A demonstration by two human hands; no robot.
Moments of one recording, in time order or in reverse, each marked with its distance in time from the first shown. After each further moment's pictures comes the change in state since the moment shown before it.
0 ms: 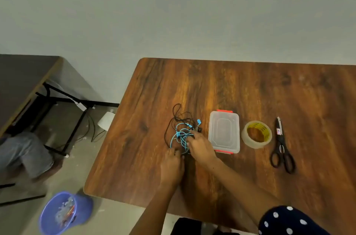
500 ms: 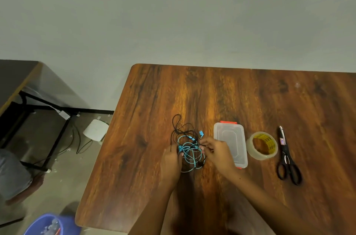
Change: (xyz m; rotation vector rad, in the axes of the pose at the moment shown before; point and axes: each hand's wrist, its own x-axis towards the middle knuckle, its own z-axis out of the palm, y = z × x) left_hand 0.076 -0.030 -0.004 -0.216 0.006 -0.064; right_hand 0.013 0.024 -0.021 0.524 0.267 0.218
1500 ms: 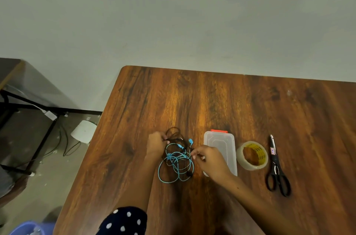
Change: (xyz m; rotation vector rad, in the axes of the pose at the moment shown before) left_hand 0.106 0.006 -0.016 -0.083 -0.181 -0.219; right_hand 0.011 -0.008 -0.029 -0.098 -0.134 -0.054
